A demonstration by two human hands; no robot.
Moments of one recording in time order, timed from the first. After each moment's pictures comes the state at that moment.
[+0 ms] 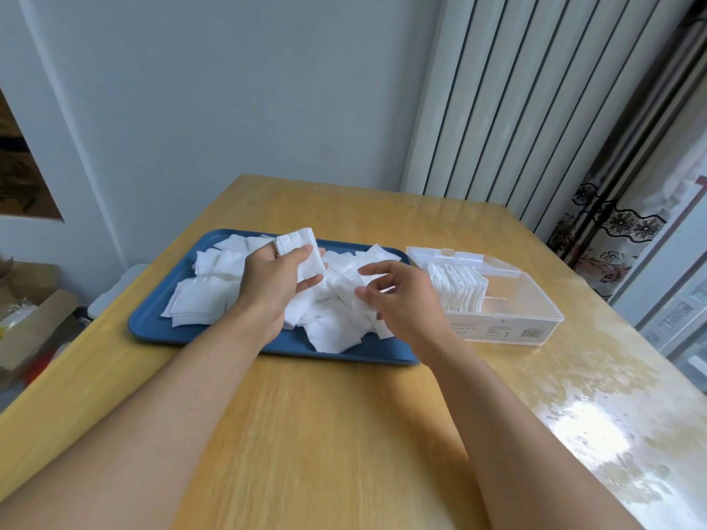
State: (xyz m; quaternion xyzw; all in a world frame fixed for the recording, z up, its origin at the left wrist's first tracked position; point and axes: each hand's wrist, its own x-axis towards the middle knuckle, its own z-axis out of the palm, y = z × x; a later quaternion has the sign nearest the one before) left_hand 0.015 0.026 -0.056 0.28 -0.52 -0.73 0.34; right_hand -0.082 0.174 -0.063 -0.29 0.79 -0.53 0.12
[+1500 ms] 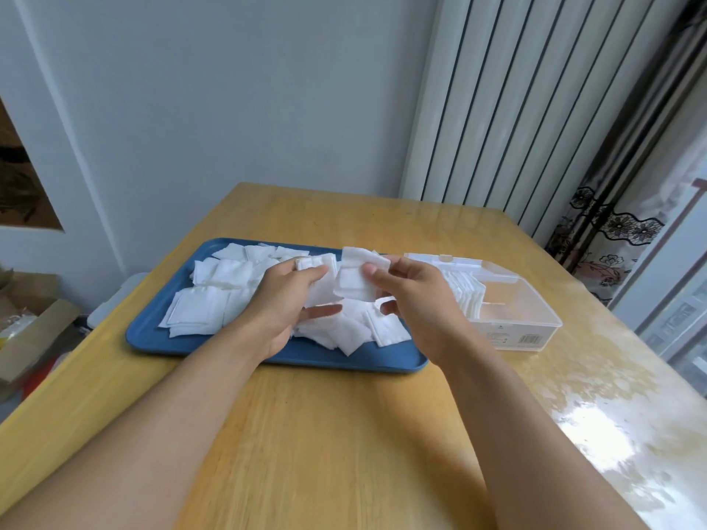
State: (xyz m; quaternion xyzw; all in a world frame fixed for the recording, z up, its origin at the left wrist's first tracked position) left_hand 0.016 0.033 -0.056 0.26 -0.56 -0.75 0.23; right_hand -0.081 0.183 -0.040 -0.28 0.68 -0.64 0.20
